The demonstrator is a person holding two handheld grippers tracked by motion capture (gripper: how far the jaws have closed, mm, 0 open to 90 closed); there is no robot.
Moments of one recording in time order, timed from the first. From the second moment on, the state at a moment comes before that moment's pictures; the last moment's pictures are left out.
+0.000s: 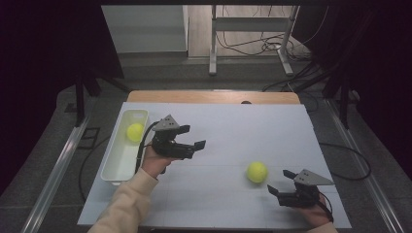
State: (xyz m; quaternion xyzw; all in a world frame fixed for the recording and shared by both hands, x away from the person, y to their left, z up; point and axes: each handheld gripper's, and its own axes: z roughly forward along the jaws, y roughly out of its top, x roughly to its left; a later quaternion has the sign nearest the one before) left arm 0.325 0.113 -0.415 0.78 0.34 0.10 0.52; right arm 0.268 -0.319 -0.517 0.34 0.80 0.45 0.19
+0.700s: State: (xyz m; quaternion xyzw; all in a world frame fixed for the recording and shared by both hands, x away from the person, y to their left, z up) left arm 0.339 0.084 -0.431 0.79 0.32 0.08 0.51; right arm 0.274 -0.318 -0.517 0.34 0.80 0.45 0.19
